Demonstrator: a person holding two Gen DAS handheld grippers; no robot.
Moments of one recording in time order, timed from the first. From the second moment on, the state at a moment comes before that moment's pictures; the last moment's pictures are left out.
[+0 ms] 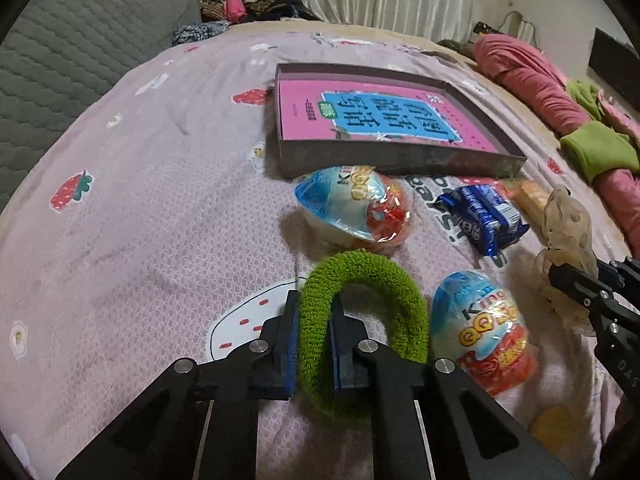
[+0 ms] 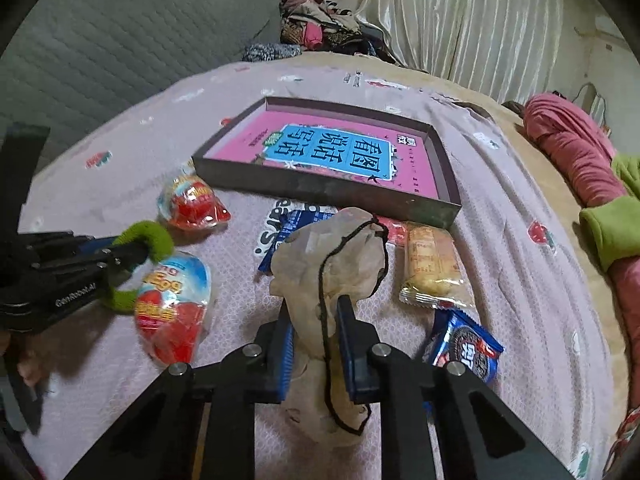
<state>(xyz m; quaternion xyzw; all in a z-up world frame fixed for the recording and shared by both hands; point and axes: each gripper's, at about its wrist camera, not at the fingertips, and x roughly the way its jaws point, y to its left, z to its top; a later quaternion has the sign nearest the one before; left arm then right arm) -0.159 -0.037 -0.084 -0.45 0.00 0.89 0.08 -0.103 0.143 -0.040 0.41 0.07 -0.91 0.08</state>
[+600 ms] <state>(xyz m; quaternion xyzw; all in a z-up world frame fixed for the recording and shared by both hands) -0.106 -0.030 -0.038 -0.39 -0.01 0.92 0.09 -0.066 0.161 0.001 0.38 0.04 -0.92 0.09</state>
